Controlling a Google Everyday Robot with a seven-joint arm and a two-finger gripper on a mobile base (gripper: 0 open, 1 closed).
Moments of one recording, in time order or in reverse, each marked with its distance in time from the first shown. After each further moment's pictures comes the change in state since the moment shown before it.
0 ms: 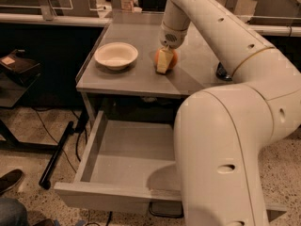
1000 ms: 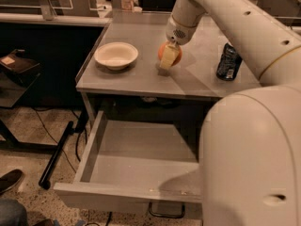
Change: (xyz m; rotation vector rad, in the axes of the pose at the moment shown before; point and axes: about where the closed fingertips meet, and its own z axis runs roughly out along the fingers) arm 0.006 0.012 -0.038 0.055 -0.098 -0.008
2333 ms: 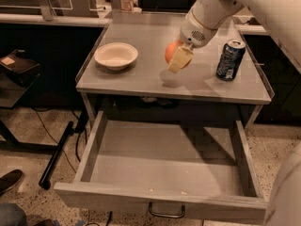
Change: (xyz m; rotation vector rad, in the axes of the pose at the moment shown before) arm 0.013 0.056 -0.052 0.004 -0.149 -0.043
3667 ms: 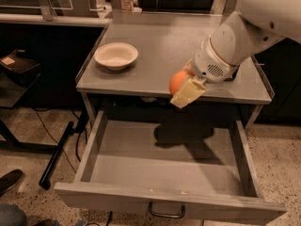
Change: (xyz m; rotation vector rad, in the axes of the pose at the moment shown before) arm 0.023 0.125 -0.025 -0.061 -0.082 0.074
